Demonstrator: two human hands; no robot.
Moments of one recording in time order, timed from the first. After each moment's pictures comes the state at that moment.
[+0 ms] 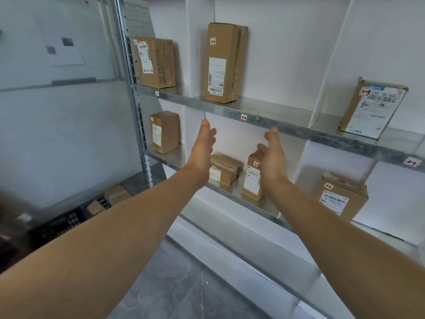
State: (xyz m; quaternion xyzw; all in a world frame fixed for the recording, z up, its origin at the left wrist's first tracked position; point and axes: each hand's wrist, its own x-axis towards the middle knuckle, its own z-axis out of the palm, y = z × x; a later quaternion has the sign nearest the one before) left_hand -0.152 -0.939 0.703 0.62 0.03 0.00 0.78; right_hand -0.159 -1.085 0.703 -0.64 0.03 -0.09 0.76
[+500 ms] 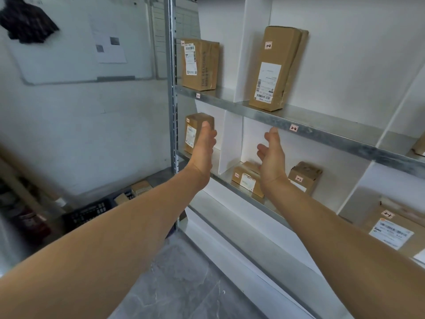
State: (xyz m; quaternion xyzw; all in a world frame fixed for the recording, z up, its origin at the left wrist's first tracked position) left_hand -0.148 -0.820 0.699 0.63 0.07 0.06 0.77; right_hand -0.122 -0.963 0.696 -0.67 -0.01 -0.05 0.74
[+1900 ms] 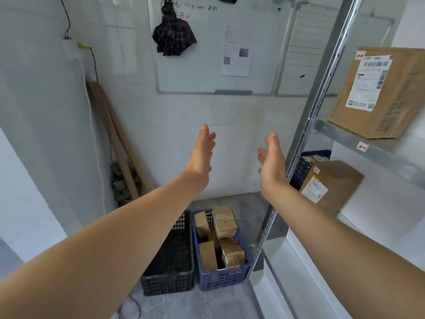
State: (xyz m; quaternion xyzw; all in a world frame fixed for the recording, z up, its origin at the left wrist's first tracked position) left_hand -0.003 -0.437 0.684 0.57 0.24 0.28 0.73; right_hand 0.101 -0.546 0.679 -0.65 -0.21 0.14 0.72
